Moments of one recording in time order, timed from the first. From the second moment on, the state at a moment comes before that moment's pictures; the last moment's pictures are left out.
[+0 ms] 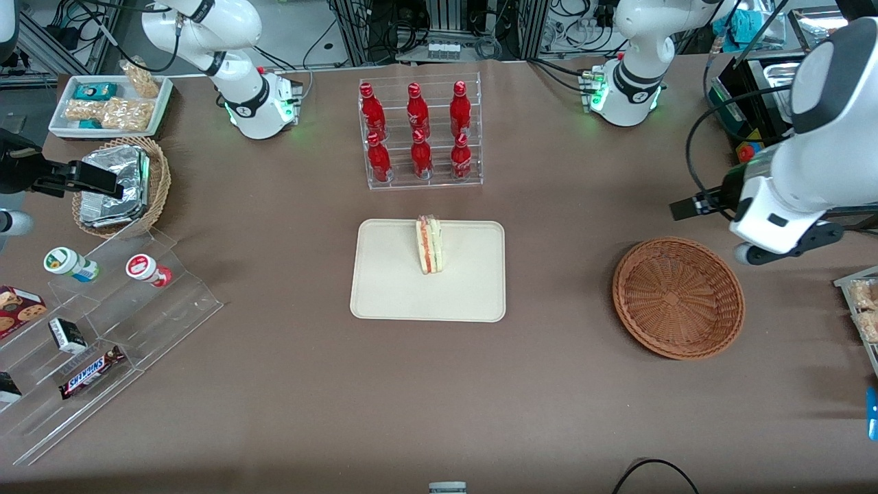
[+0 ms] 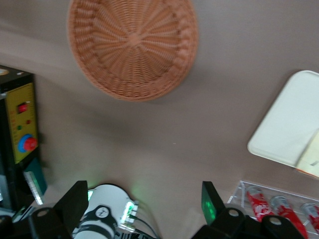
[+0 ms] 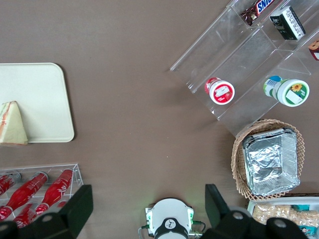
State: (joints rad) arm 0.25 0.23 -0.47 -1.39 0.08 1.26 -0.50
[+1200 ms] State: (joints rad) arm 0.02 0.16 -0.12 -1.39 0.07 1.16 -0.44
